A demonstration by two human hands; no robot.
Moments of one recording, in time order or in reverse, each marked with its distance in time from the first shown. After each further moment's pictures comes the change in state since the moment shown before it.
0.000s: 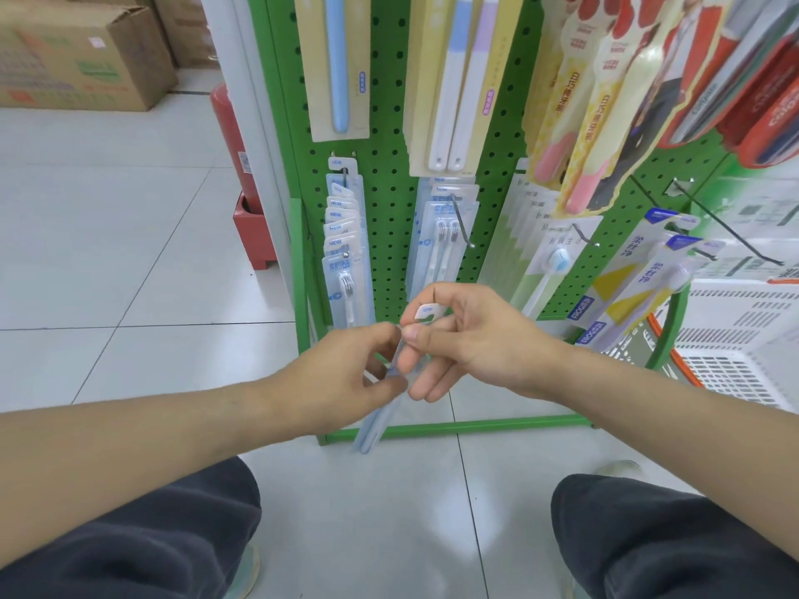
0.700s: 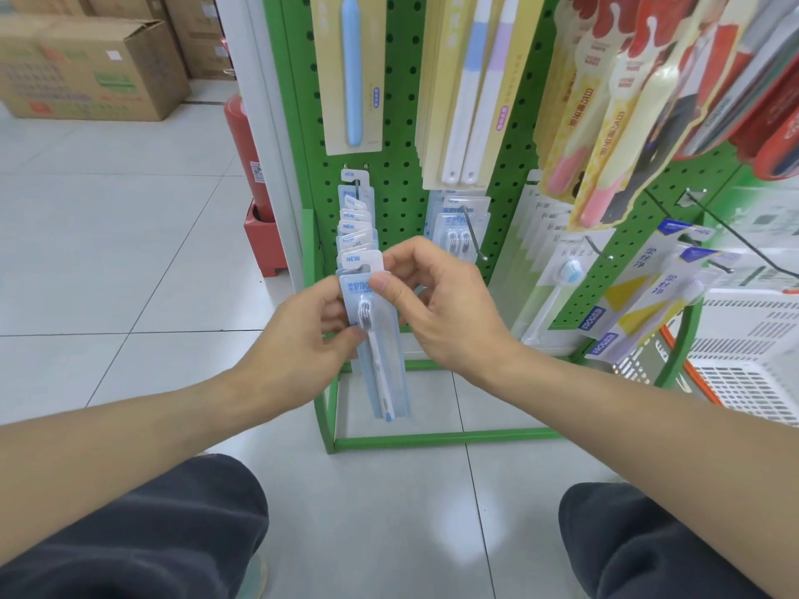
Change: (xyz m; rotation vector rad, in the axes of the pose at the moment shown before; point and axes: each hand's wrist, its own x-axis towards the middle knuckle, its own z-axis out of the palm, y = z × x) left_hand -0.002 -0.008 -0.031 -0.280 0.382 -0.031; right_hand 0.052 -0.001 0.023 -0.279 0.398 -0.524
